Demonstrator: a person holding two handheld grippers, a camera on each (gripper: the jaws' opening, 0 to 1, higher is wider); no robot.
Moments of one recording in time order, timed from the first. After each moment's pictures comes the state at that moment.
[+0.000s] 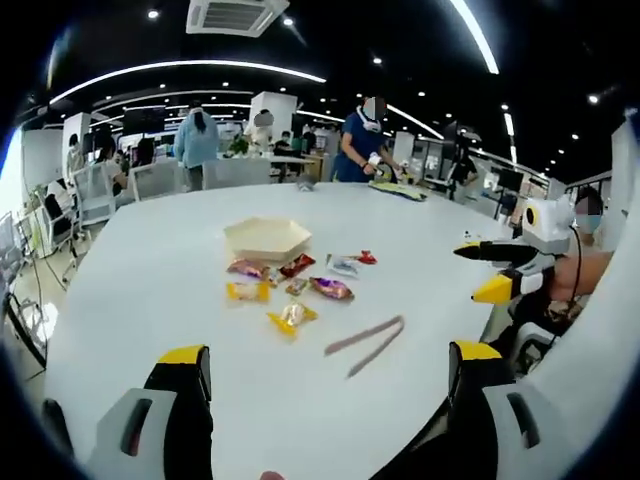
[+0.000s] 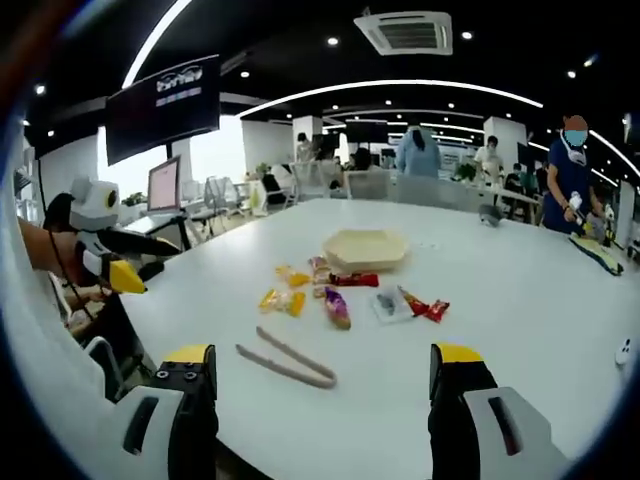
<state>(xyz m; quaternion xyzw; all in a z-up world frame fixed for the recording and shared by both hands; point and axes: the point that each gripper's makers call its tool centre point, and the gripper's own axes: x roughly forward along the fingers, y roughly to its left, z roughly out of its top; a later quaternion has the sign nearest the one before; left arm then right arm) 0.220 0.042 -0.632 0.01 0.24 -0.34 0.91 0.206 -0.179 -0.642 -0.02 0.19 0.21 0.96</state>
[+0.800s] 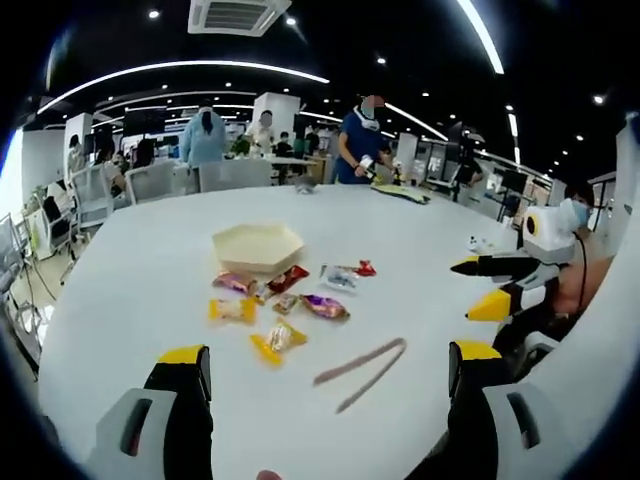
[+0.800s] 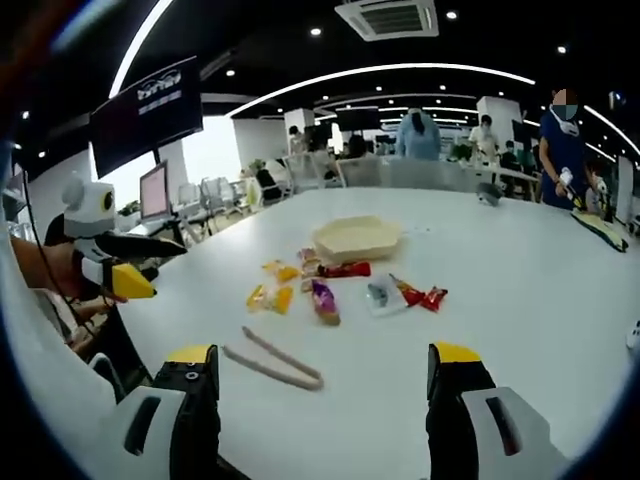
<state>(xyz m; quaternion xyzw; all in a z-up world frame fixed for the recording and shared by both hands) 0.245 0.005 -0.632 0.02 0.24 -0.35 0.91 0.224 -0.188 -0.653 0.01 0.22 0.21 0.95</state>
